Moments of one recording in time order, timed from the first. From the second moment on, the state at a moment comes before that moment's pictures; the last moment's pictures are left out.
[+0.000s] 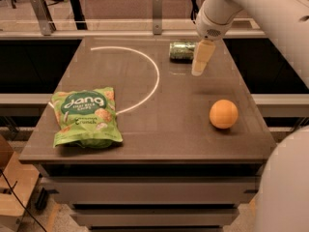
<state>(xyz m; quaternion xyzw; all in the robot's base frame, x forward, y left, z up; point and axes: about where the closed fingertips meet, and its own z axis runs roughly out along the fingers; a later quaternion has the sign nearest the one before) 0.725 -0.144 0.912 -0.65 0.71 -0.10 0.23</state>
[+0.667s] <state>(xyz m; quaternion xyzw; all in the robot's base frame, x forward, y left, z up) 0.758 -0.131 0.889 -0.68 0.70 -0.10 0.22</state>
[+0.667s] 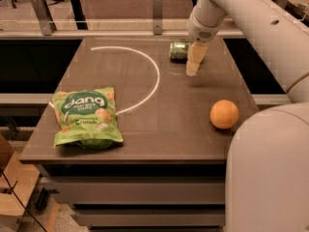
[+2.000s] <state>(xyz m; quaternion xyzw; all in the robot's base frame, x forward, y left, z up) 0.787 -0.121 0.850 -0.69 0.69 -0.07 0.19</state>
